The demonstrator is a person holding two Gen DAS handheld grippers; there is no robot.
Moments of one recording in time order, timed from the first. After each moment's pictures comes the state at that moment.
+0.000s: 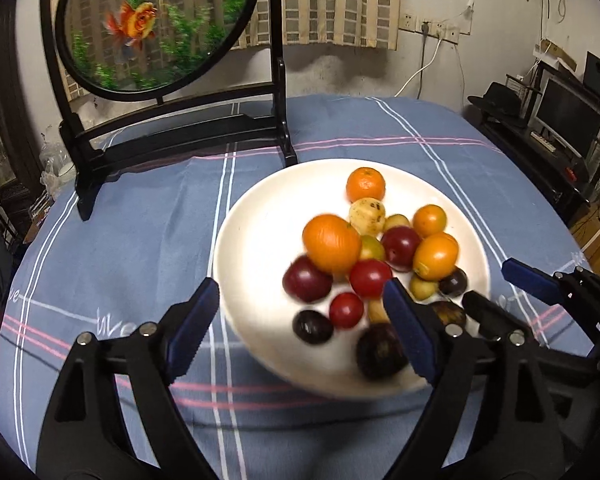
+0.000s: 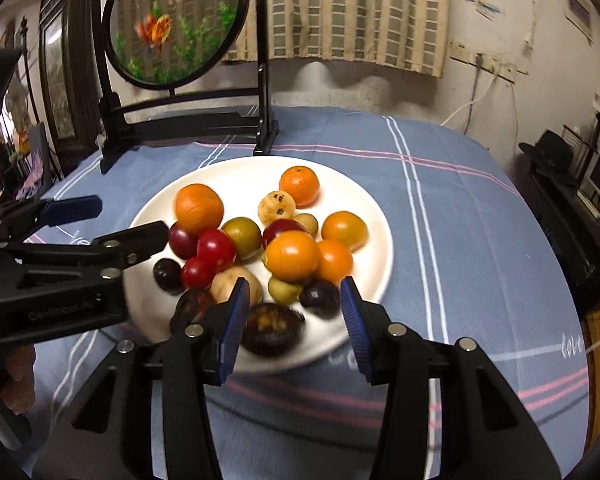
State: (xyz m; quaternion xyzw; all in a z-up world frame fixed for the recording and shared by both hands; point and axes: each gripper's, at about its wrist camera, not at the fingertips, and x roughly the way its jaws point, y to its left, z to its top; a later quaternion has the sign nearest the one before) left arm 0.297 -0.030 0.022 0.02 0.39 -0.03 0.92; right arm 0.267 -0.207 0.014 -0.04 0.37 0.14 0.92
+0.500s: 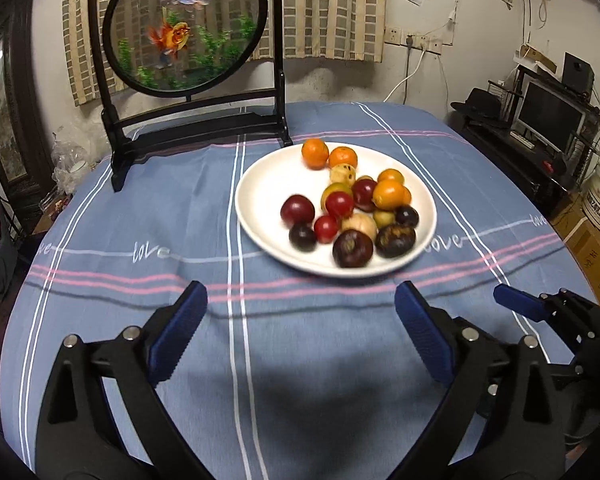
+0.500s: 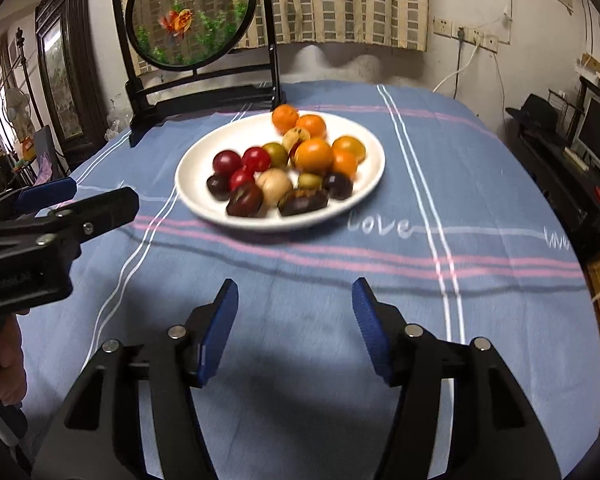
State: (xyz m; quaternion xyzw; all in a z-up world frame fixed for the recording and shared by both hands) left arm 0.177 -0.025 0.037 0.01 0.37 -0.03 0.93; right arm 0.158 -0.213 0.006 -0.01 0.40 0.14 0.91
